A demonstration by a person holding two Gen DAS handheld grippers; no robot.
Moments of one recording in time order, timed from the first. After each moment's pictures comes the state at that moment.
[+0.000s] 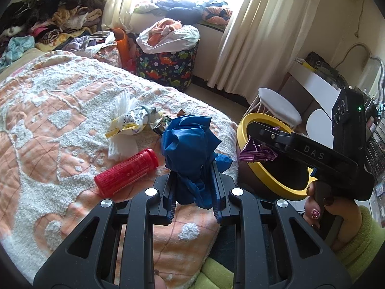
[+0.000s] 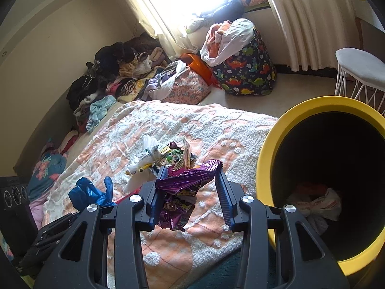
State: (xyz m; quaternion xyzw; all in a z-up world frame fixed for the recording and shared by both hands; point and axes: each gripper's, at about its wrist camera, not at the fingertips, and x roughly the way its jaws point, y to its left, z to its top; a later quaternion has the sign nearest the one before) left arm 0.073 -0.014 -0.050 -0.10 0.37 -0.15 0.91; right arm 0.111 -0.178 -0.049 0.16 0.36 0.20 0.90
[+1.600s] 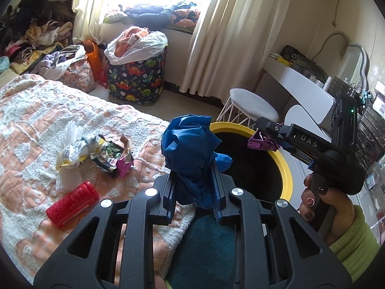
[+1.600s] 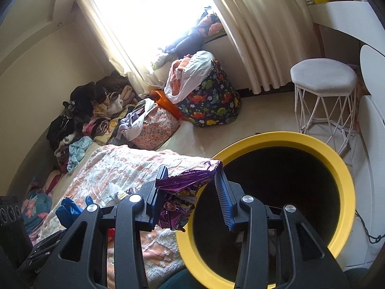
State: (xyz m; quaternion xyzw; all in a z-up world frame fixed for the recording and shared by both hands) left arm 0.095 -0.089 -0.027 -0.07 0.35 -0.22 0.91; right arm 0.103 -0.284 -0.024 0.21 0.29 0.09 0.93
